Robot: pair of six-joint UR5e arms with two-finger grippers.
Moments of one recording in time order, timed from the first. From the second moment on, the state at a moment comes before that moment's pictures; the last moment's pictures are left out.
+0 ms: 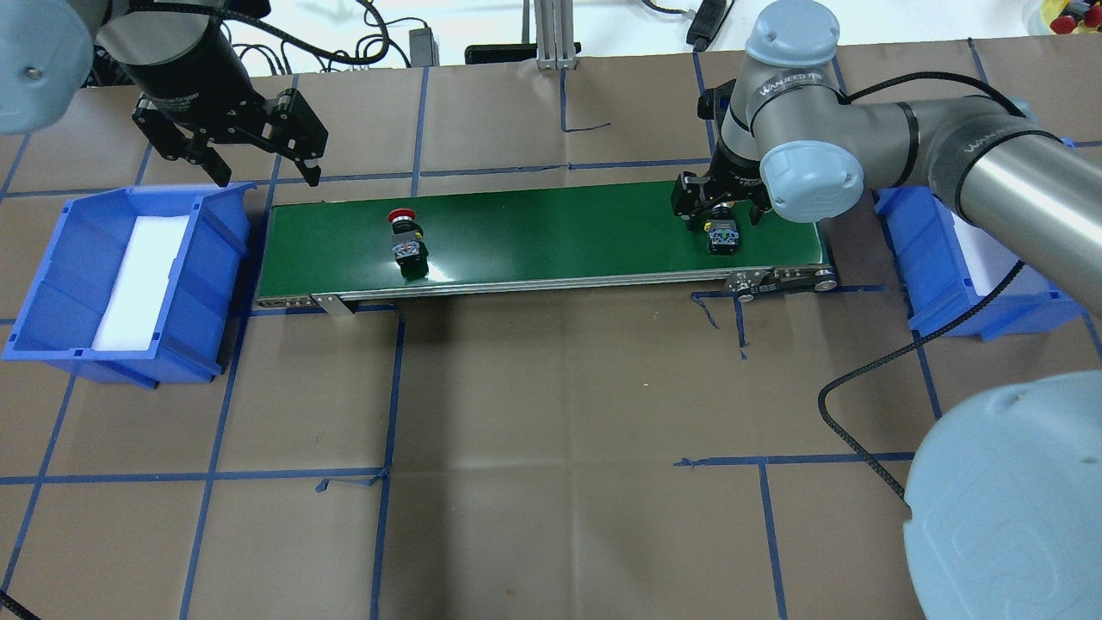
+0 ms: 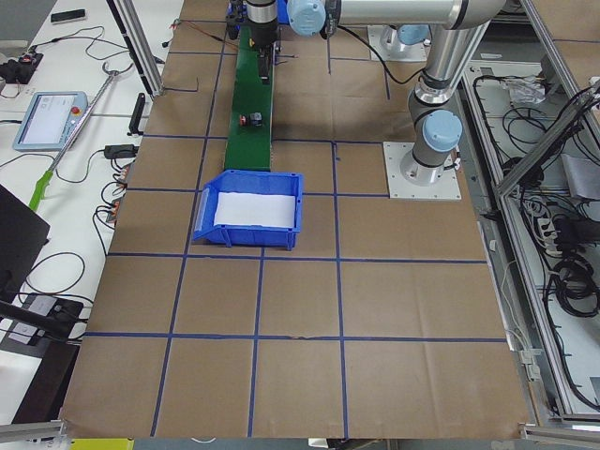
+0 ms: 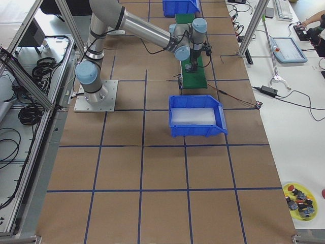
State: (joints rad) left arm -1.49 -1.68 -1.46 -1.58 1.56 0.12; right arm 1.60 -1.12 1.65 -2.10 -1.55 -0.03
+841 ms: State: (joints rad) left arm -1.49 -1.69 -1.48 -1.58 1.55 0.12; right arm 1.54 -1.18 1.51 -1.88 -1.55 -0.04
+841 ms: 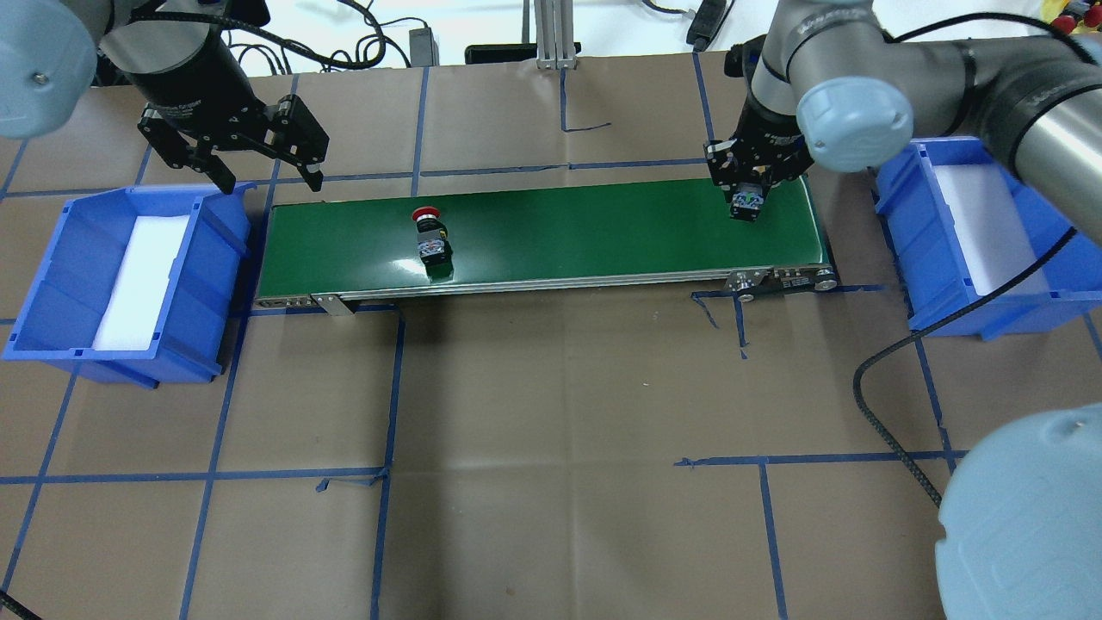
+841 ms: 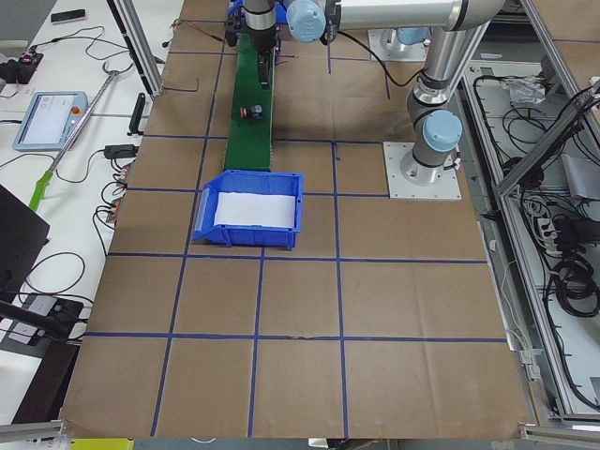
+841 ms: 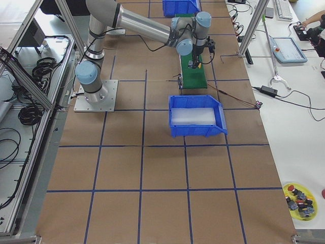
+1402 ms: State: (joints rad) left arm -1.49 -1.70 -1.48 -1.57 1.55 0.13; right arm 1.21 -1.20 1.30 -1.62 -1.54 -0.50
